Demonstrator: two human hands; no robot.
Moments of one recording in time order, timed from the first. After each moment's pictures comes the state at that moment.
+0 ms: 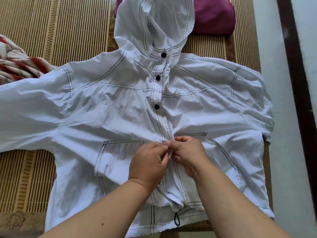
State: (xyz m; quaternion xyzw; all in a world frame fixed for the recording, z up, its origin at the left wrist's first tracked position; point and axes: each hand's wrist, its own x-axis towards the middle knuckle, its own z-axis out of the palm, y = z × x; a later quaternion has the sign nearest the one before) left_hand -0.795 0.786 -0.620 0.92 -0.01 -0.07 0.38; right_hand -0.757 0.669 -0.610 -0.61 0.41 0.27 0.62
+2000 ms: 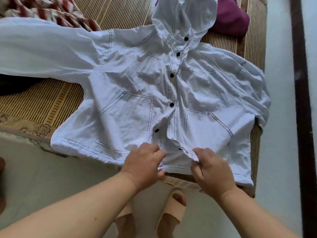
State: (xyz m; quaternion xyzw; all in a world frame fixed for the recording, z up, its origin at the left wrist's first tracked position) left_hand -0.957 0.786 -0.602 0.96 -0.12 -0.16 0.19; right_hand -0.930 0.580 -0.574 -0.97 -0.15 0.08 0.19
